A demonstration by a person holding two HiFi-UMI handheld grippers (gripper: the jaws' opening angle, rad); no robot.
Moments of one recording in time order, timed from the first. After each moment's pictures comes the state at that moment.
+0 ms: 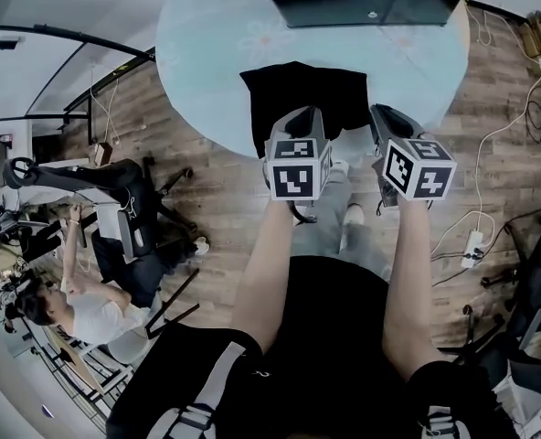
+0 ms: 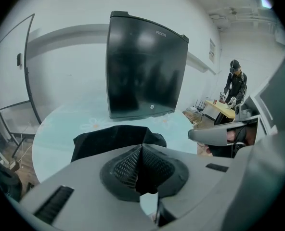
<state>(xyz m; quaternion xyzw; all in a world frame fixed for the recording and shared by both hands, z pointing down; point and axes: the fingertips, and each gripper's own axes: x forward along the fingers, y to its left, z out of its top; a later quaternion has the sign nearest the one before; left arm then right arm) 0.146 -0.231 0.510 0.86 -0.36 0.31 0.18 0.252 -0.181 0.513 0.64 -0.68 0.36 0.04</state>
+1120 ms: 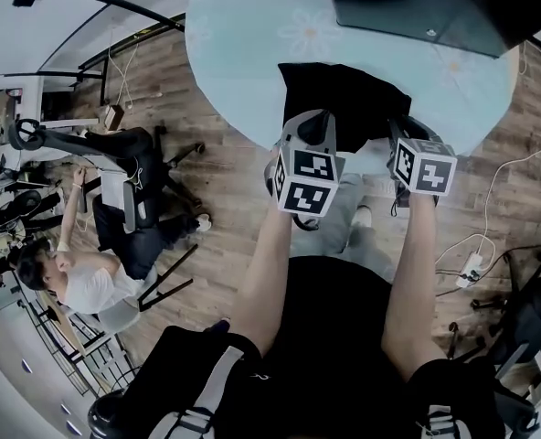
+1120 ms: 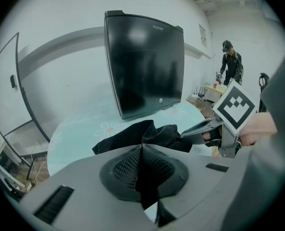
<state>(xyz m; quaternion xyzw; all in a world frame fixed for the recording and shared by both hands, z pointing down) 0.103 -0.261 0.518 0.86 -0.36 0.35 0.10 0.235 -0.222 0.594 0.62 -0.65 0.39 0.16</state>
